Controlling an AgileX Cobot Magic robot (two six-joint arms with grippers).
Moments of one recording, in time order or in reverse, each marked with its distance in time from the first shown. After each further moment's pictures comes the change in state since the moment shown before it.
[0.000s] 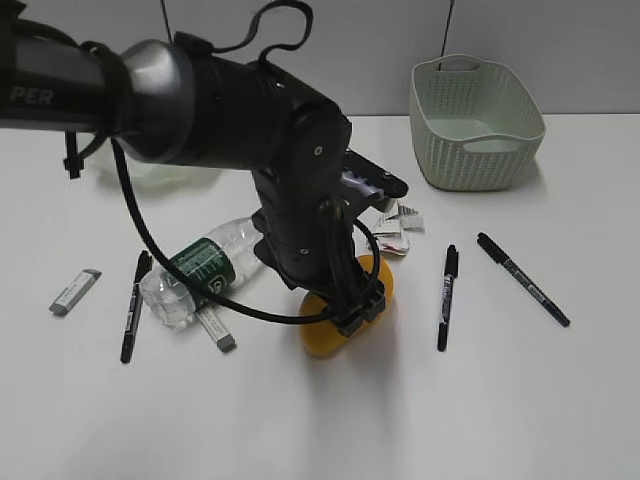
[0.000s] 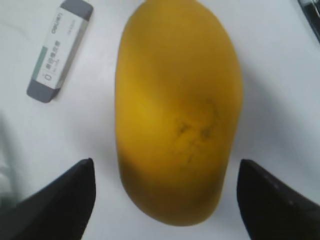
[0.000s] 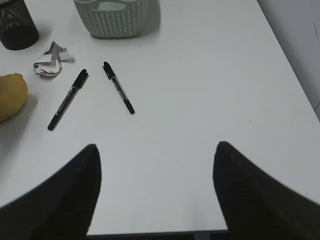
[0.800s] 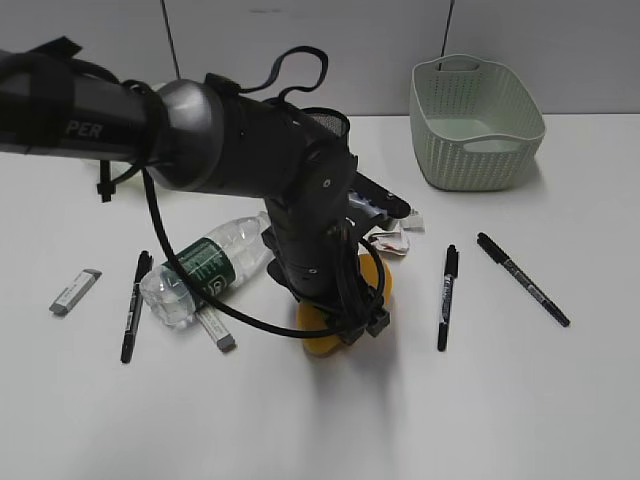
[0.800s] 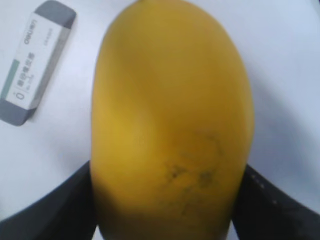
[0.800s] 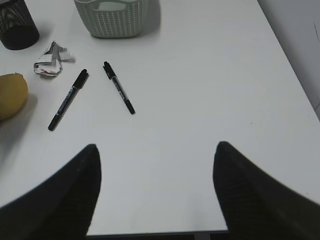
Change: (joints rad) left arm 0.001 0.070 0.000 0.006 -0.080 -0.007; right arm 0.000 0.000 0.000 0.000 0.000 0.000
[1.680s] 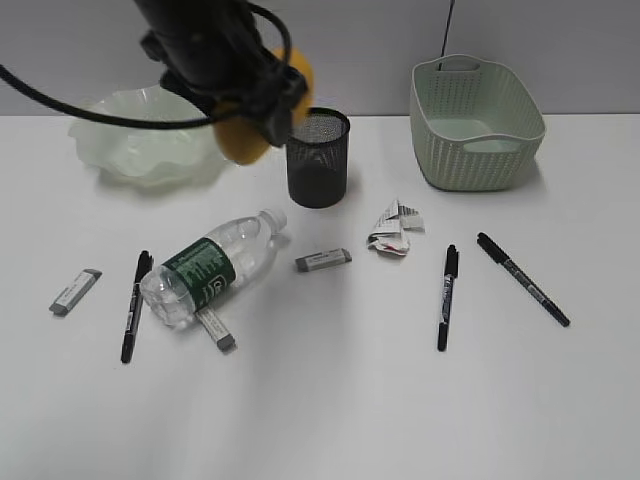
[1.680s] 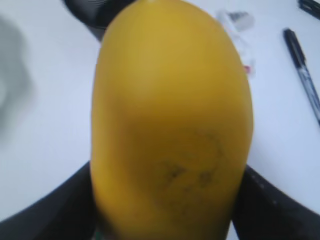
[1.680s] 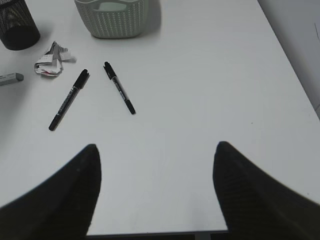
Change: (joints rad) left arm 0.220 -0.272 -0.210 -0.011 0.253 0.000; right arm 0.000 0.000 0.000 0.002 0.000 0.000
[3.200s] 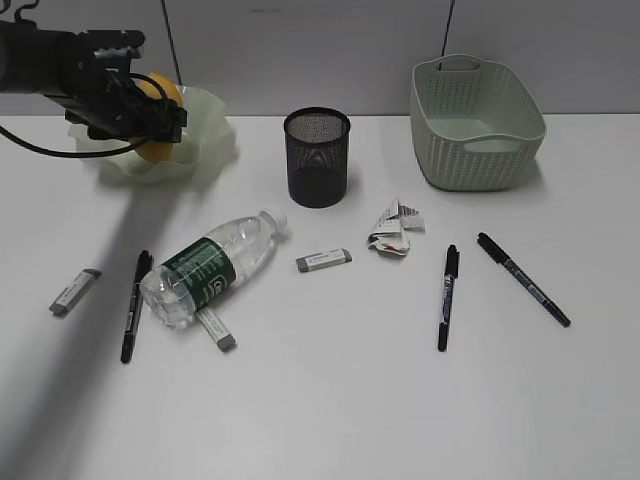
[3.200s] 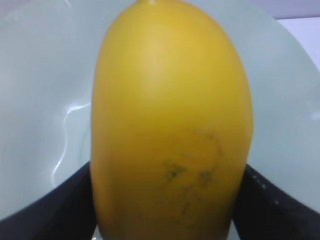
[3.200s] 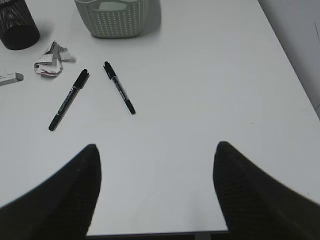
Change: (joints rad) left arm 0.455 0.408 -0.021 -0.053 -0.686 -0.001; right arm 0.000 0.000 0.000 0.000 0.000 0.000
